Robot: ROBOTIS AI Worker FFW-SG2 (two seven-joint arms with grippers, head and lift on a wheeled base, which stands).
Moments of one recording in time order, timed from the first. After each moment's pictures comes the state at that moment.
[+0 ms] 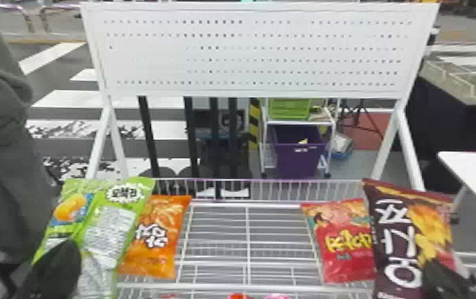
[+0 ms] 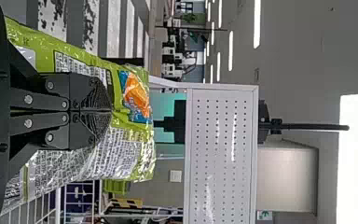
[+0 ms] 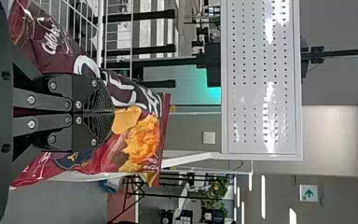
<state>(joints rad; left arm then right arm) 0.87 0.28 0.06 -2.41 0.22 -0.12 0.16 0.88 -0.19 -0.11 -2.44 -0.21 0.05 -0.02</state>
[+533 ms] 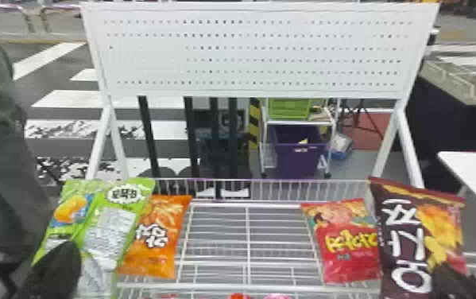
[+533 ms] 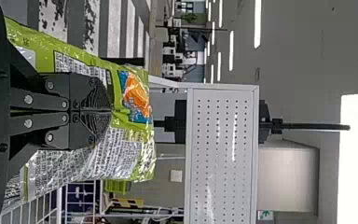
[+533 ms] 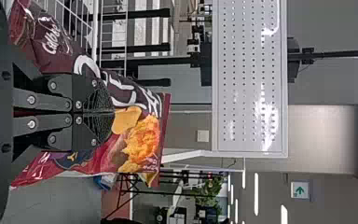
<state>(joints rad) 0.87 0.28 0.06 -2.41 0.22 -0.12 0.16 0.93 -0.17 -0.12 -2.48 -0.18 0.00 -0.01</state>
